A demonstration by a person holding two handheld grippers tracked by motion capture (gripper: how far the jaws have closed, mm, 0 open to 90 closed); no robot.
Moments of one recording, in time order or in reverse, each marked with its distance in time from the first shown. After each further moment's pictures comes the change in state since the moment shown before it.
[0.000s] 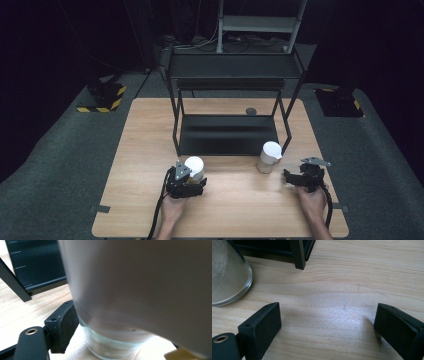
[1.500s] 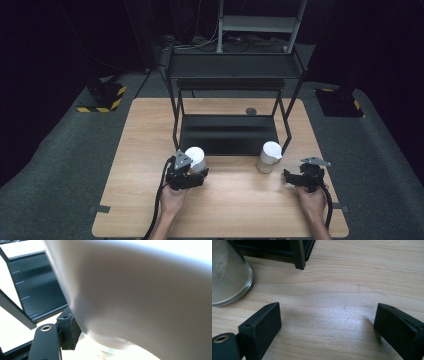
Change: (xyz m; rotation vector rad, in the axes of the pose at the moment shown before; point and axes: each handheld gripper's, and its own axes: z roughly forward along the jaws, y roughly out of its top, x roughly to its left) left arm 0.007 0.048 -0.020 -0.021 -0.063 0.023; right arm 0.000 0.000 0.000 0.001 0.000 -0.001
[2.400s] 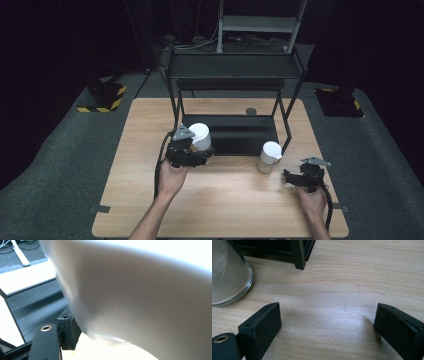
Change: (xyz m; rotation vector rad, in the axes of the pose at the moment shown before) left arm 0.017 0.091 -0.027 0.000 -0.101 0.008; right arm 0.000 0.000 0.000 -0.001 0.000 0.000
